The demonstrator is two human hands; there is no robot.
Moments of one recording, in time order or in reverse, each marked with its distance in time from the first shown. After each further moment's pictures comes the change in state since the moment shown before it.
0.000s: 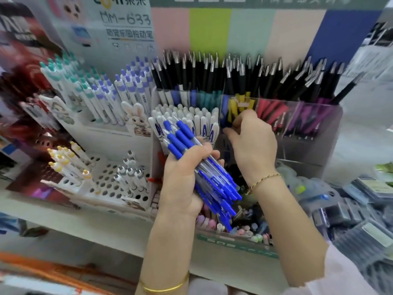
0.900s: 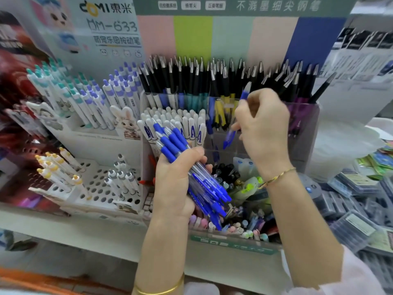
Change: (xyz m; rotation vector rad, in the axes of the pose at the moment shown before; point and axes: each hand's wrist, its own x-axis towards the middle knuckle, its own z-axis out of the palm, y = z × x) left_hand -0.004 -0.004 -0.001 0.090 0.039 0.041; right_hand 0.006 0.001 -0.039 0.488 0.170 -0.029
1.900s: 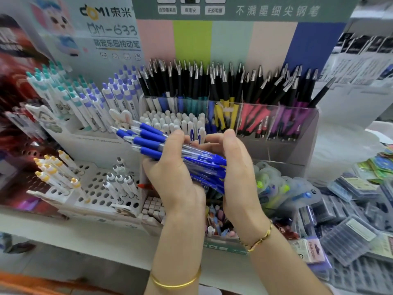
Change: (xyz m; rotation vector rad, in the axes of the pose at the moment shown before) left_hand 0.001 0.004 0.029 -0.285 0.316 0.251; right_hand -0.072 -0.019 0.013 0.610 -0.235 0.417
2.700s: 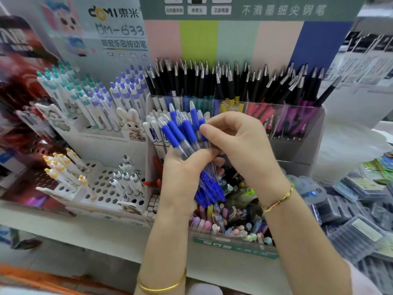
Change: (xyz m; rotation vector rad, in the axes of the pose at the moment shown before) left_hand 0.005 0.010 -0.020 0.428 -0.503 -0.094; right_hand 0.033 -0.030 -0.006 -0.319 -0.180 -0.229
